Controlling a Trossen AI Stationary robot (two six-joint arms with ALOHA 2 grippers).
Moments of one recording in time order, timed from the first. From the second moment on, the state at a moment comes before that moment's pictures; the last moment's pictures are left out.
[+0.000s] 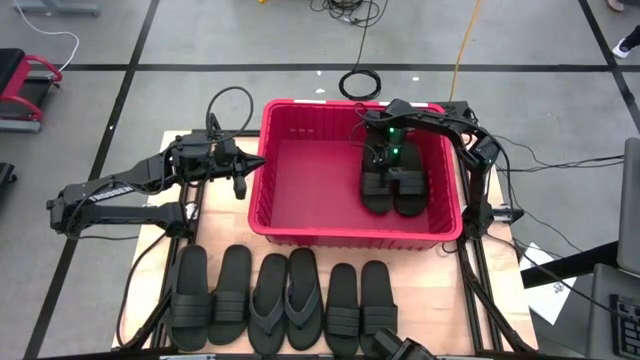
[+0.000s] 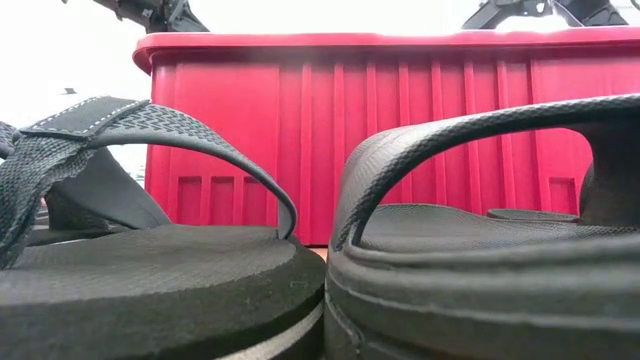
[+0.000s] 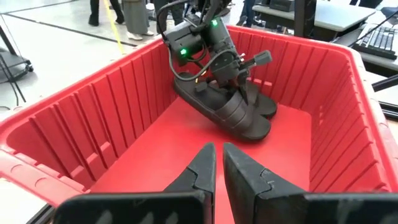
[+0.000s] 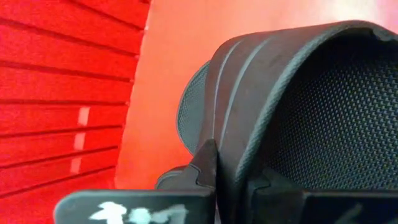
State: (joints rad) left arm 0.34 0.80 0.81 -0.32 0.01 -0.08; right arm -0.74 1.97 1.47 -1.43 -0.58 -1.04
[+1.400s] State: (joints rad) left arm 0.39 0.80 0.81 -0.32 0.00 -0.10; right arm -0.80 1.99 1.34 -1.28 -0.50 -1.11
